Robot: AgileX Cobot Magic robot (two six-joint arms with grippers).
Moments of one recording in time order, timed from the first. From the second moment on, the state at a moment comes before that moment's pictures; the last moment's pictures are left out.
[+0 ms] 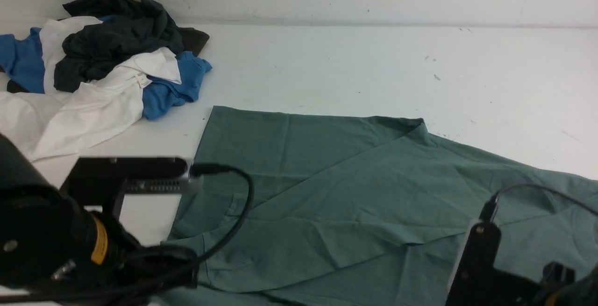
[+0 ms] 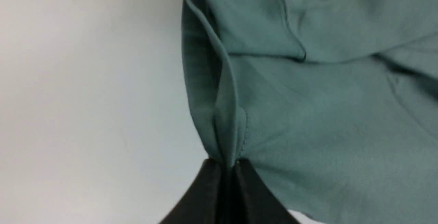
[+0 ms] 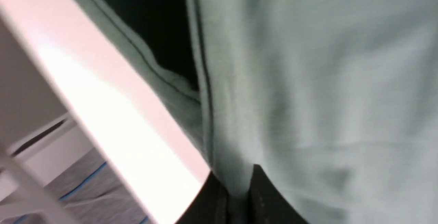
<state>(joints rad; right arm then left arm) 0.85 1.21 -0.68 -0.22 1.06 -0.09 -0.67 1.16 -0.87 0.17 1.10 -0.77</state>
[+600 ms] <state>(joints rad) 0.41 1.56 -1.27 -0.21 1.03 -0.32 -0.31 1.67 -1.61 0.07 1.11 -0.51</state>
